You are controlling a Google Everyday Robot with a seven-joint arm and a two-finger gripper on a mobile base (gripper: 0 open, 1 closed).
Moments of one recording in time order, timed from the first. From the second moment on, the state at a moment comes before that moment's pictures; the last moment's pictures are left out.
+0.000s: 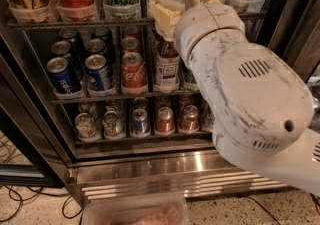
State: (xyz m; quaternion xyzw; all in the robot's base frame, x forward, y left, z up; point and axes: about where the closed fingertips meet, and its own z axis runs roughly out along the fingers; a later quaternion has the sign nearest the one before) arm 0.527 -0.046 1.090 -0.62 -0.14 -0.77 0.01
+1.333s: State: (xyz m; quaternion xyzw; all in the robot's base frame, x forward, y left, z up) arm 0.528 -0.046 1.073 -0.62 -0.14 -0.77 0.01
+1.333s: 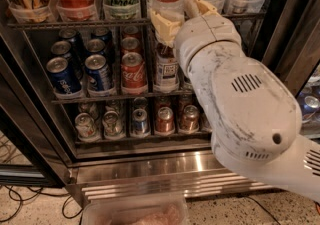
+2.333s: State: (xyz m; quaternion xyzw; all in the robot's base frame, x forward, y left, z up) arm 0.528 -0.046 1.060 -0.62 -0.14 -0.77 0.01
